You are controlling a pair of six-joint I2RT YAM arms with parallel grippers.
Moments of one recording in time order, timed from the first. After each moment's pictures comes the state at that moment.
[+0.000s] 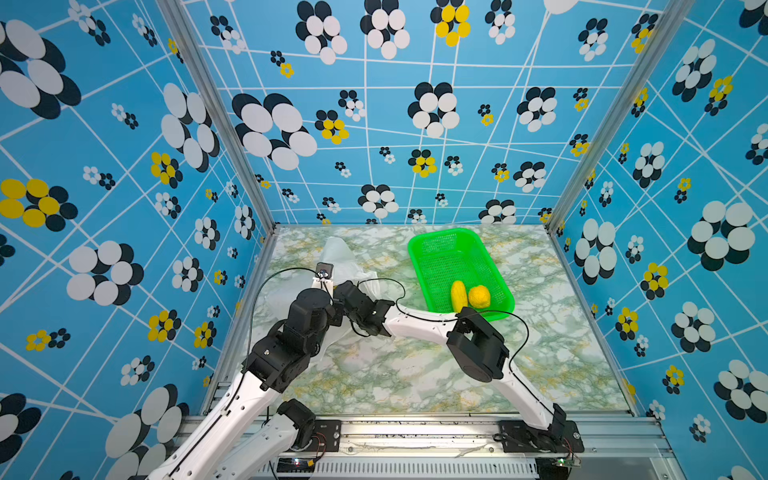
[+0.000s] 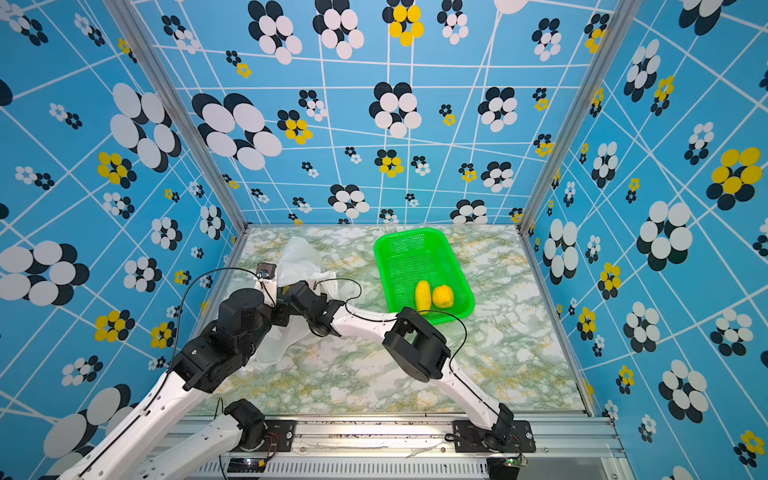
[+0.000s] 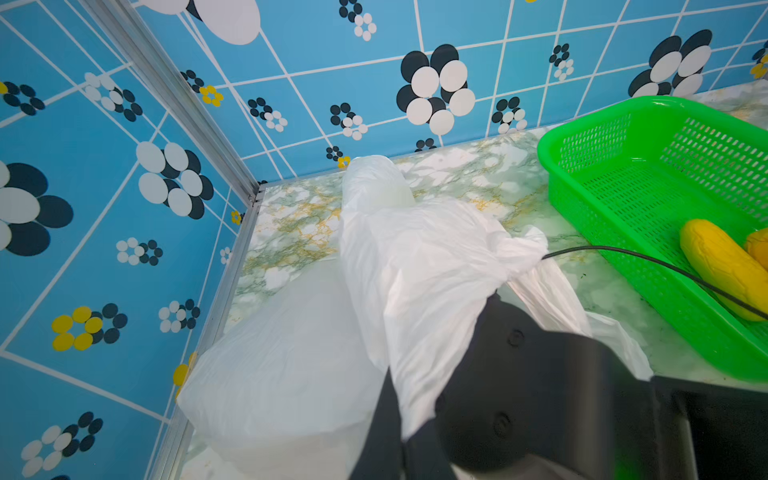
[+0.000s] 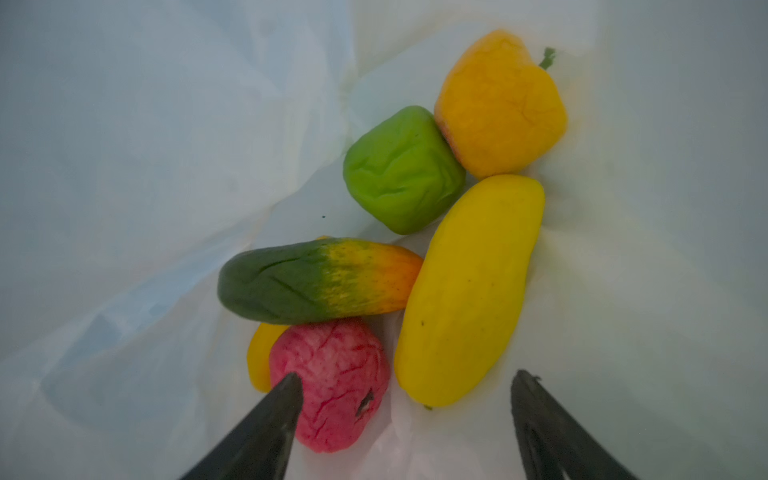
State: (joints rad) left arm -0.56 0.77 0.86 -0.53 -0.47 -0.06; right arm 1.07 2.43 1.95 -0.12 0.35 0.91
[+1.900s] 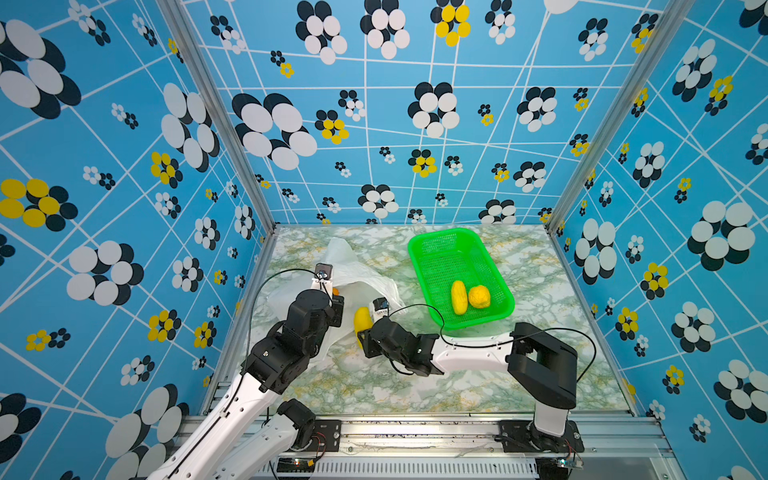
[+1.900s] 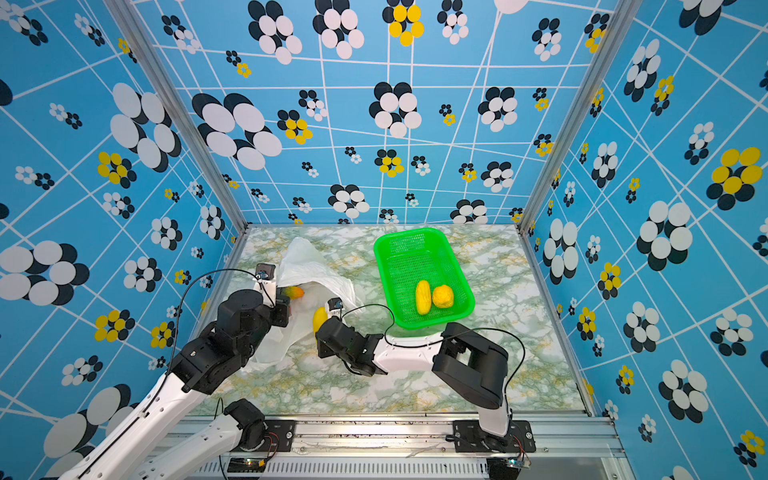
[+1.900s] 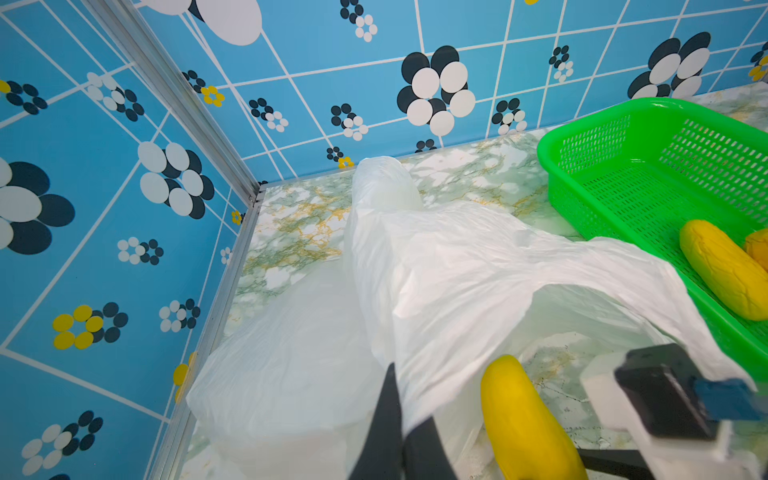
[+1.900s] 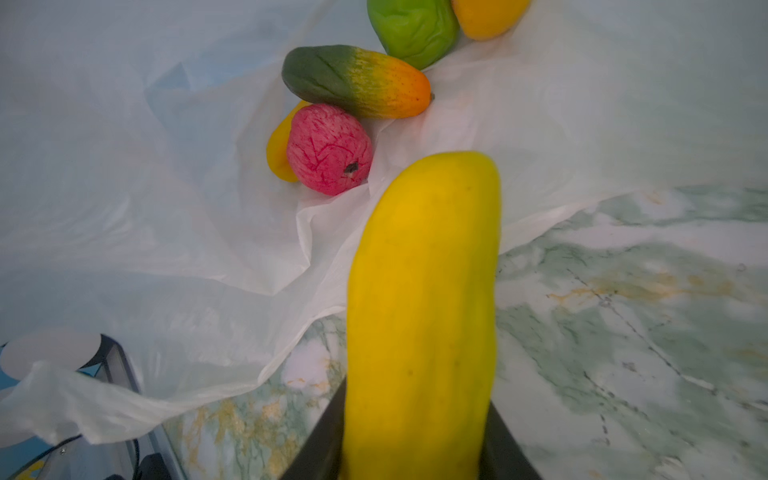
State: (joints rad) left arm -0.56 0.75 0.85 -0.53 -0.47 -0.06; right arm 1.18 1.83 1.05 0.21 0.28 0.74
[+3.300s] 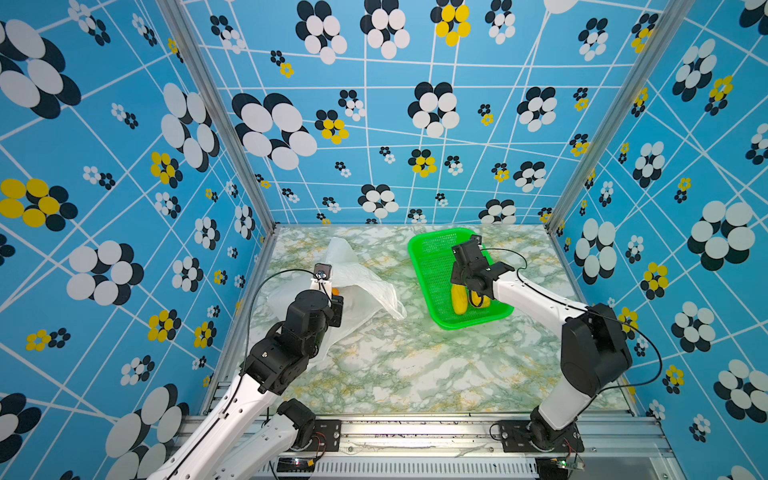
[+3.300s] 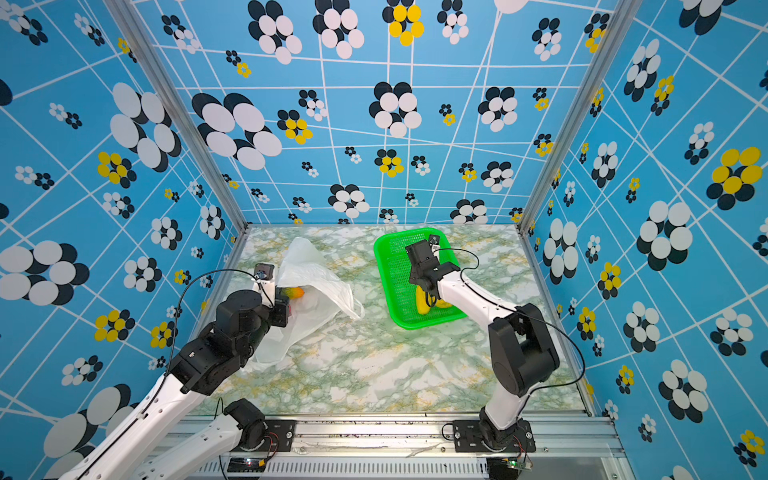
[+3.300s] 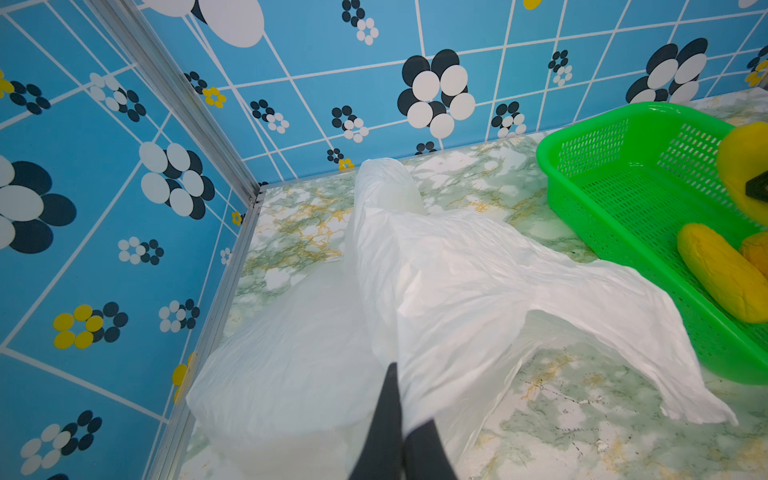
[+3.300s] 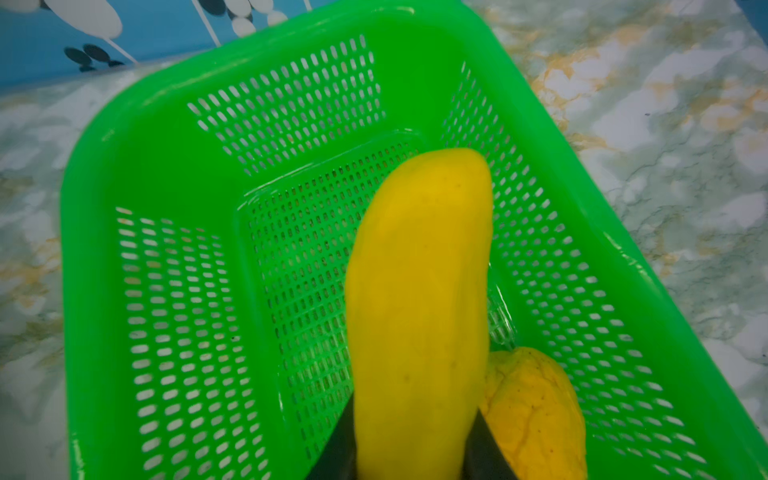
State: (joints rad) left arm -0.56 0.75 0.85 -0.53 -0.47 -0.06; right arm 0.49 1.75 1.28 -0.48 0.40 0.52
